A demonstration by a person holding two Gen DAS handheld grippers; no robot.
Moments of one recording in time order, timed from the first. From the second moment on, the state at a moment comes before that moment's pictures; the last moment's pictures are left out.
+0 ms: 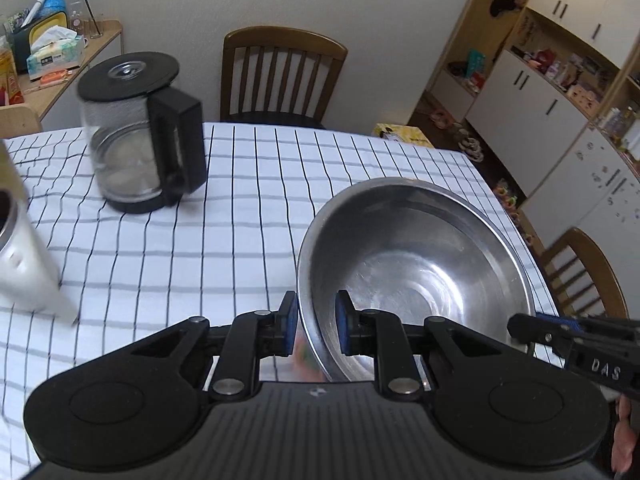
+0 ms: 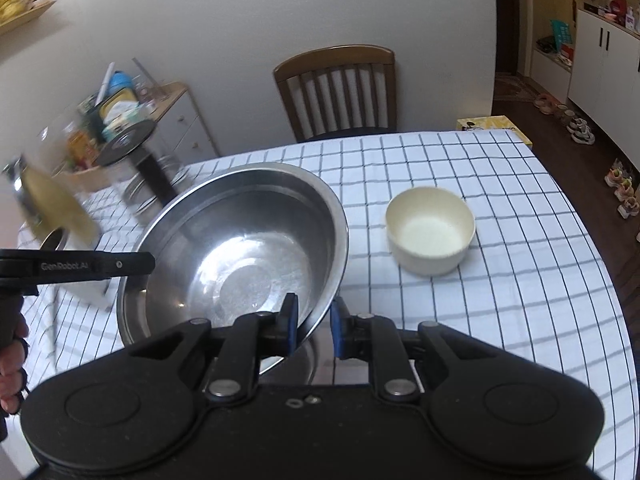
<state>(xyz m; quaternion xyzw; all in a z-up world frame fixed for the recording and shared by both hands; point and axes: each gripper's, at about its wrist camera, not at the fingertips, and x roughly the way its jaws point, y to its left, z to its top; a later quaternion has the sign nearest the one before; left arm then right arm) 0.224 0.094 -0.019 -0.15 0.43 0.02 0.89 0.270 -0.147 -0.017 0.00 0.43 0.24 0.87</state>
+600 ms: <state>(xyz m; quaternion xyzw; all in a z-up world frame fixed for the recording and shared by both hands) 0.064 0.101 -0.056 -0.16 0.47 -0.02 0.87 0.135 -0.153 -0.027 -0.02 0.46 0.30 0.84</state>
